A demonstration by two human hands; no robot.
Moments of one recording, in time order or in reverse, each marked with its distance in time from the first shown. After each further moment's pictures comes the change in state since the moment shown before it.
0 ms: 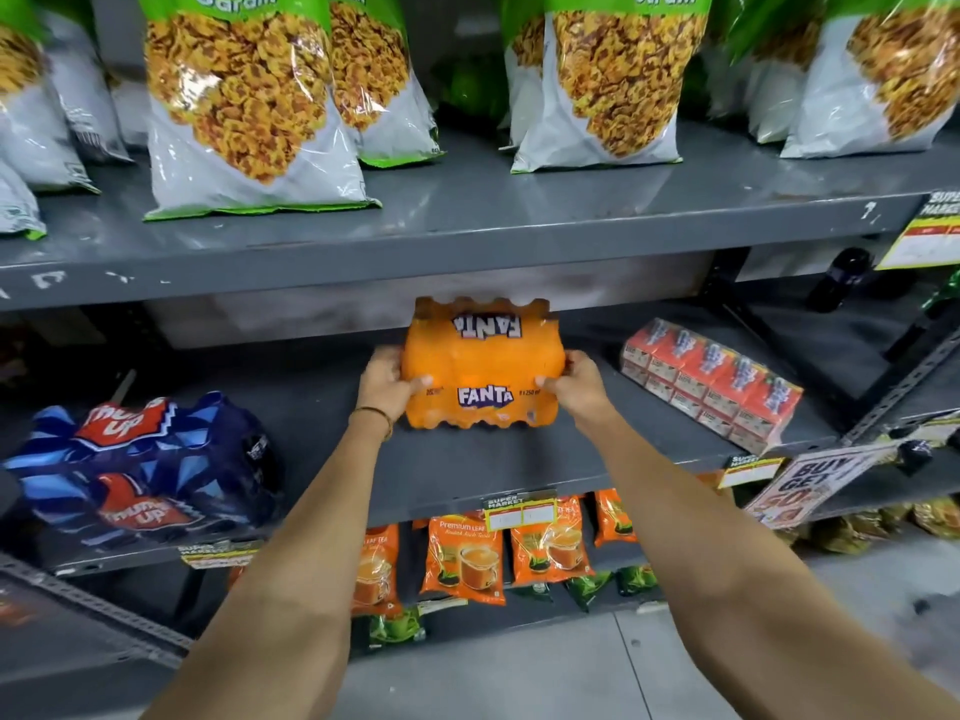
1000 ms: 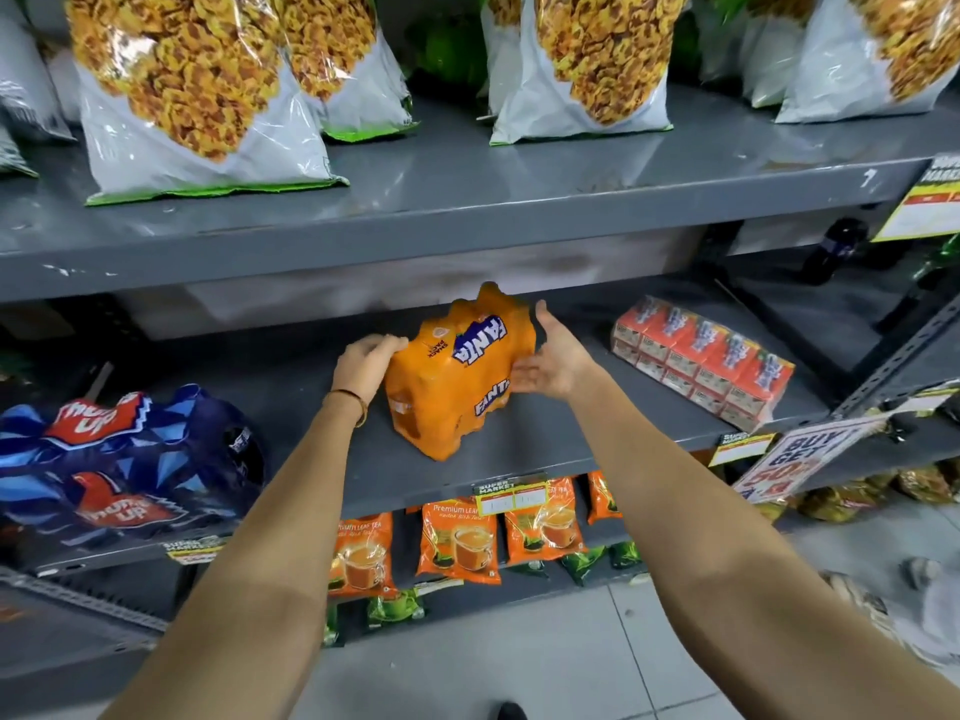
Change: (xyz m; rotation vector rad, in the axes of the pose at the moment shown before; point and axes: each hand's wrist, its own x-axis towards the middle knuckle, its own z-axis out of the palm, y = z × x) left_hand 0.007 0.004 -0.007 0.146 -0.008 -0.022; right_hand -0.009 -0.037 0.001 0.518 -0.320 0.408
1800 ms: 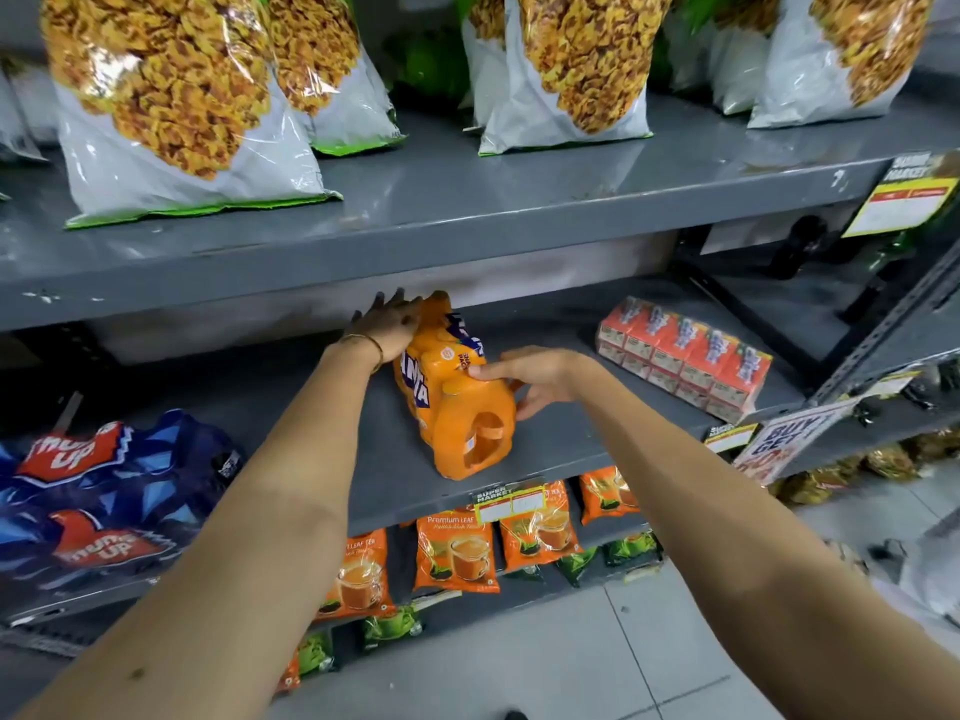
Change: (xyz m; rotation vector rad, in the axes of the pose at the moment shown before) left_hand 0.064 0.041 0.011 0.875 -0.277 0.263; right_hand -0.019 -0.004 0.013 -0.785 -0.099 0.068
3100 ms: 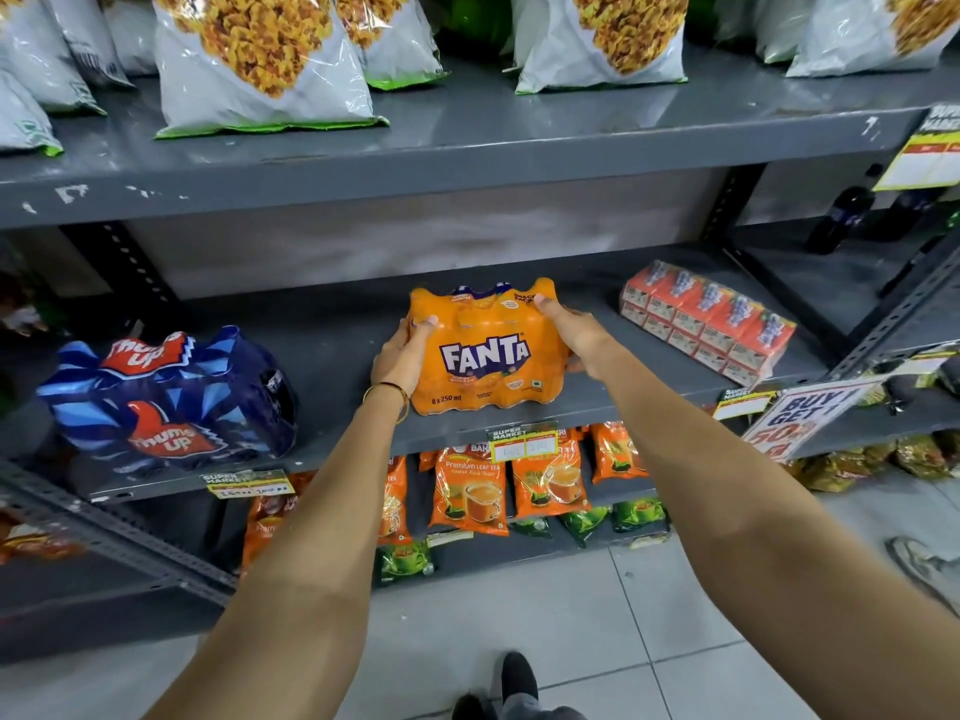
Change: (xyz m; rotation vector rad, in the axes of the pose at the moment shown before) left_hand -0.121 0.010 0.065 -0.934 0.212 -0.415; right_hand 0.000 0.039 0.011 0.238 0.423 -0.071
